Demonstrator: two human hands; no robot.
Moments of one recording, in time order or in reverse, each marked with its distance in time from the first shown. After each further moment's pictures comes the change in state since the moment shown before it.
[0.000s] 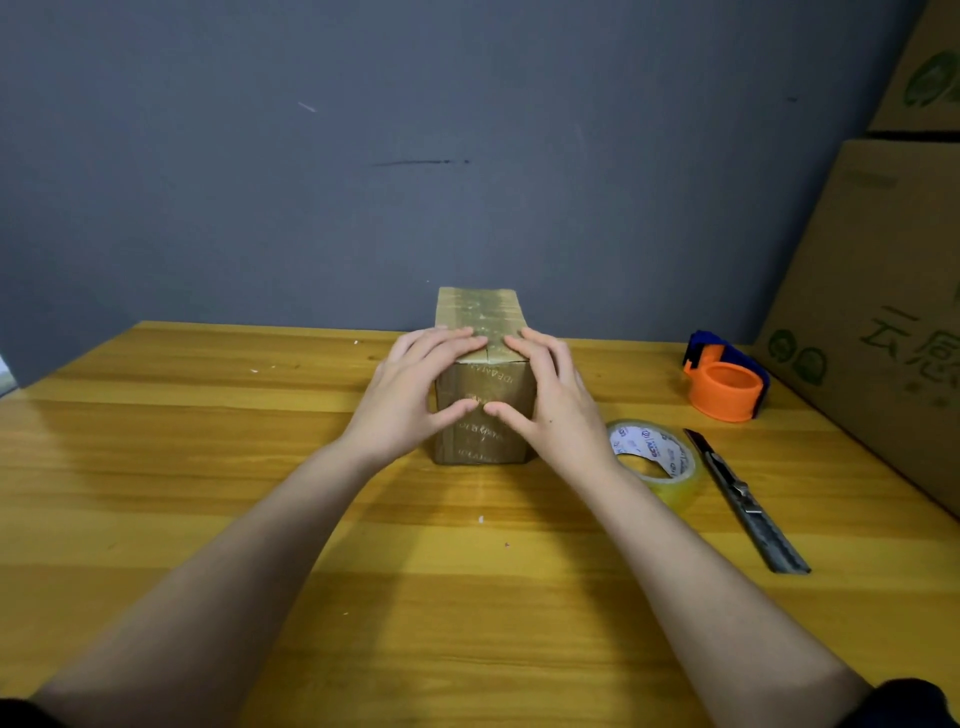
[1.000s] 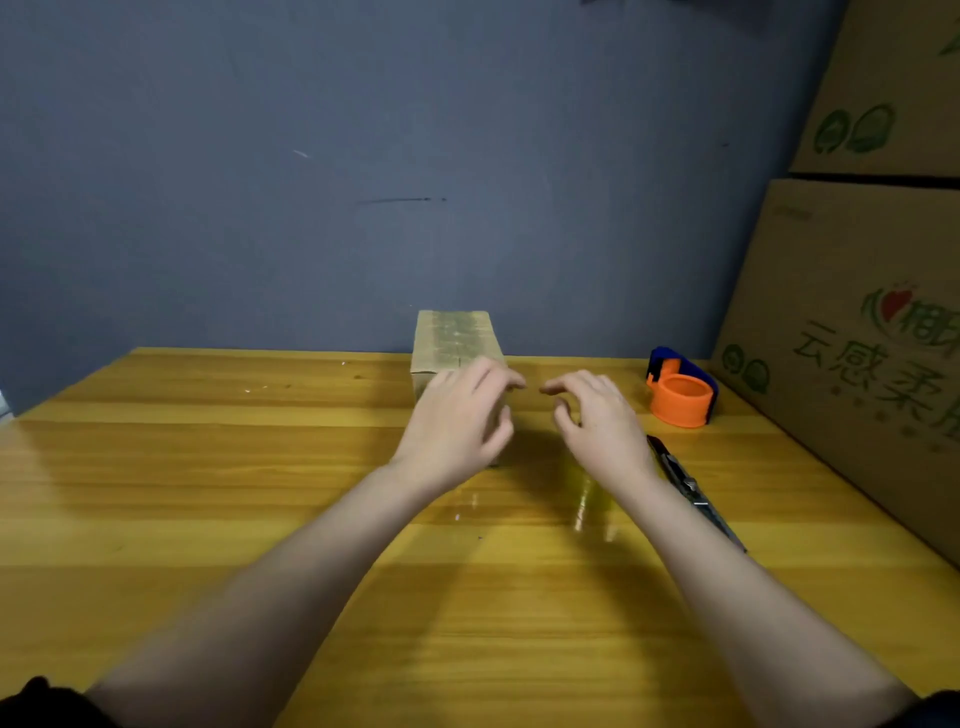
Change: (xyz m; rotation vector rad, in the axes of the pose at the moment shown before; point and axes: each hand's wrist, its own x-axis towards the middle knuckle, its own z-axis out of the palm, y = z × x) left_hand -0.002 0.092 0.002 0.162 0.102 0.183; right_hand -0.028 0.015 -0.068 -0.172 -0.009 0.121
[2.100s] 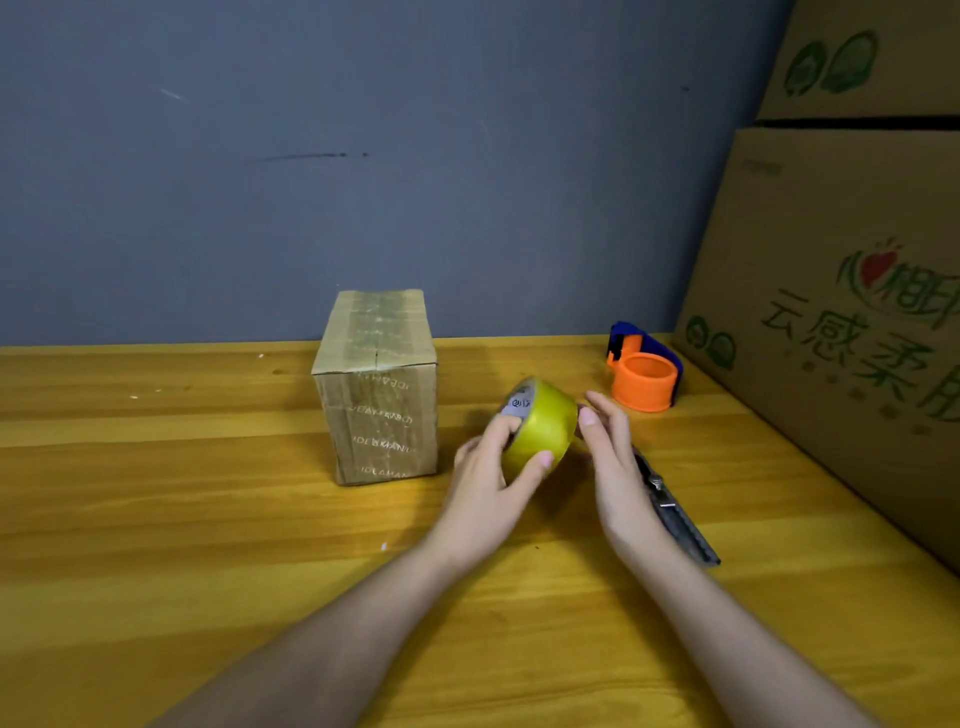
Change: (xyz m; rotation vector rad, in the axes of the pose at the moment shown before) left_hand -0.005 0.057 0.107 -0.824 -0.106 -0.459; right_hand -0.037 0.059 0.017 0.913 0.099 0.469
